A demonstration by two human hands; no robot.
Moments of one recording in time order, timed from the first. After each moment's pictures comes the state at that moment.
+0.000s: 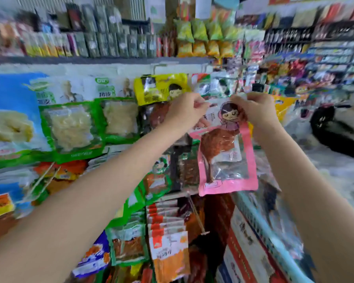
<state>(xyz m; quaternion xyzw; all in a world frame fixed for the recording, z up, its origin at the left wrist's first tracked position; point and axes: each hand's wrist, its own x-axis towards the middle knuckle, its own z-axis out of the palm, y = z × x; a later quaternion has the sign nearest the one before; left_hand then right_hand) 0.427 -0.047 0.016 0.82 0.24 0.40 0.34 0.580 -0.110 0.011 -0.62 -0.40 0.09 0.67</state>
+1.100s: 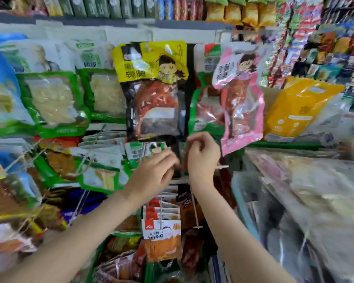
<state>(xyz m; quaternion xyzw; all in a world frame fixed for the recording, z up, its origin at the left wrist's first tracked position) 0.400 -0.045 -0.137 0.89 0.24 0.38 0.02 0.521 -0.071 -0.112 -0.60 -0.40 0.11 0.68</state>
